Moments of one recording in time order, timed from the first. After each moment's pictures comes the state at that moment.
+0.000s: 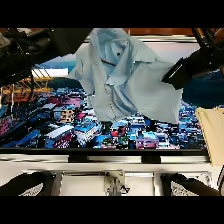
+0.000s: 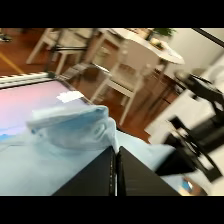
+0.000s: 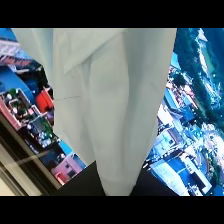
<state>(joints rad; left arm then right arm) -0.41 -1.14 1.51 0.37 -0.69 -0.87 0.09 -1.31 1.90 -1.16 1.72 0.96</state>
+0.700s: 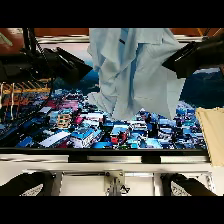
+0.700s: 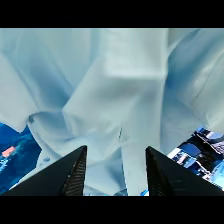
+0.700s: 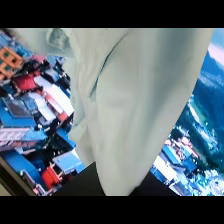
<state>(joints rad) -0.45 -1.13 1.56 1.11 -0.96 -1.20 0.09 -1.19 1.90 -1.05 1.56 1.11</state>
